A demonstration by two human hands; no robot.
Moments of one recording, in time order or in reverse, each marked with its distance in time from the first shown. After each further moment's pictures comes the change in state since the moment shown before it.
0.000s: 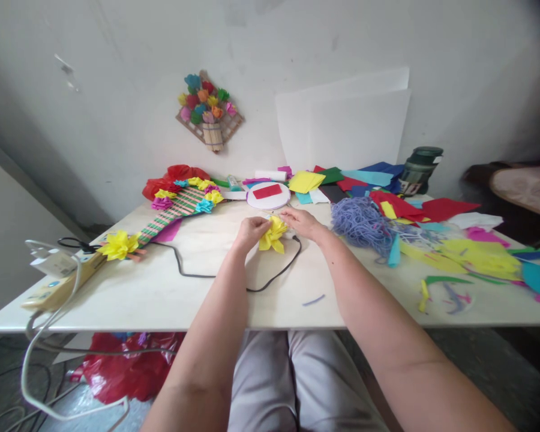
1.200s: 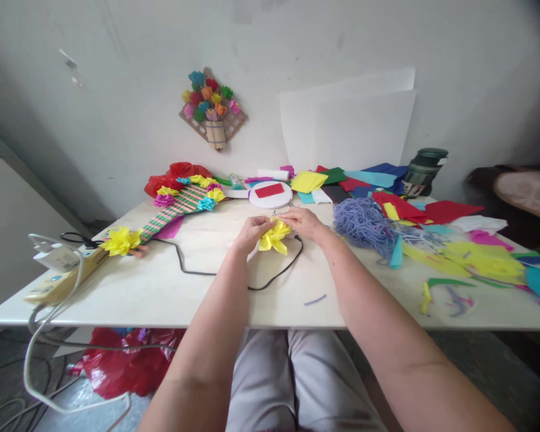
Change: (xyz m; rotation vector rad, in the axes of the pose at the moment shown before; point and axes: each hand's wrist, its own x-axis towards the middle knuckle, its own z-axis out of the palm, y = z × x) left_hand 0.000 -0.008 0.001 -0.416 -0.187 -0.123; right_hand 0.006 0.013 0.006 -0.098 0.049 -0.176
